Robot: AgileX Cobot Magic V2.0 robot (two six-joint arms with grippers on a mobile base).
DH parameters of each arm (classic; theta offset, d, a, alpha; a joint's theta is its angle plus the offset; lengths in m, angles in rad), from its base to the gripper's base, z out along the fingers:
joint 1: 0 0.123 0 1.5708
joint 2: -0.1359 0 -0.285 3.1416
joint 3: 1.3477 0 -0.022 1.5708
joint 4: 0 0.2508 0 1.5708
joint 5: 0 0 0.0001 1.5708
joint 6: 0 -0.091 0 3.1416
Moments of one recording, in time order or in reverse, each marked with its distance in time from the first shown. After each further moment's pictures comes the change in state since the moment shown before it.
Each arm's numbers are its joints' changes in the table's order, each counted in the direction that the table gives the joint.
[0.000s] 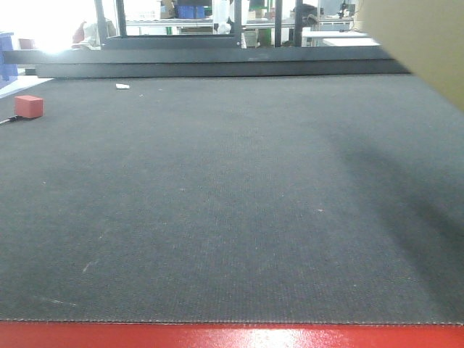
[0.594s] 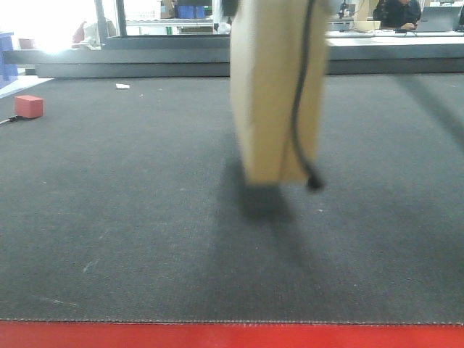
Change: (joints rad) left arm 0.000 0.000 0.000 0.000 0.000 0.000; right arm 0.185 -0.708 -0.649 -0.011 -0.156 -0.260
